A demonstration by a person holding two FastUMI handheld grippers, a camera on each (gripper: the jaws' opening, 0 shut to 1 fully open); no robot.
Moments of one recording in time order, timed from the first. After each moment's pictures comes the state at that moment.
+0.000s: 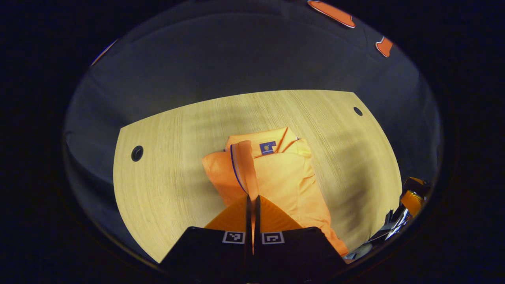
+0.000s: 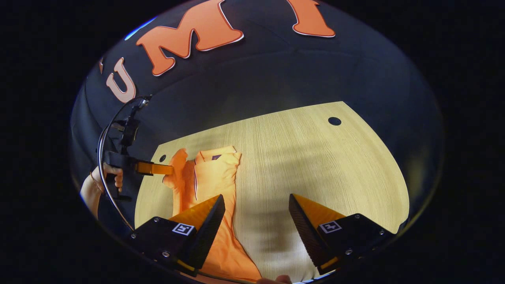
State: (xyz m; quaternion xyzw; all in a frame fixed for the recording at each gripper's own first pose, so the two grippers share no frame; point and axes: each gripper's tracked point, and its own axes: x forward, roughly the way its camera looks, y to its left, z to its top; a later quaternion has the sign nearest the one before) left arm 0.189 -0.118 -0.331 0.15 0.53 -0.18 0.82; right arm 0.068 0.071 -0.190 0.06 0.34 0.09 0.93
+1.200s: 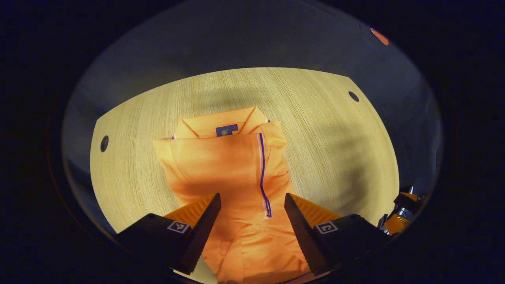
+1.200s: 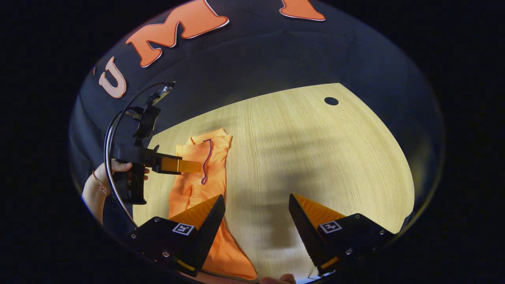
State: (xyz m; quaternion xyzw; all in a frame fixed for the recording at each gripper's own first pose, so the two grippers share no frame) left arm 0.161 -0.171 -0.385 0.13 0.56 -0.18 0.80; right arm 0.060 0.063 -0.234 0.06 0.39 0.09 0.91
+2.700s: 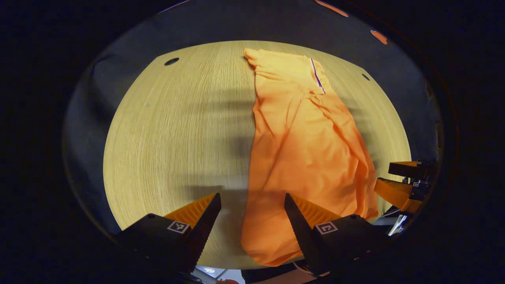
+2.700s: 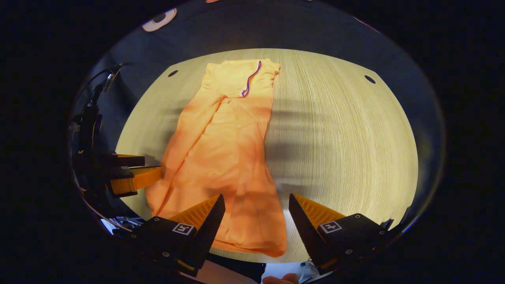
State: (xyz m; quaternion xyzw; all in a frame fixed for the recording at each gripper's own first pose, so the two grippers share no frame) left arm -0.069 0.027 -0.419 0.10 0.59 -0.10 0.80; right arm -0.080 0.149 -0.344 -0.09 0.51 0.12 0.85
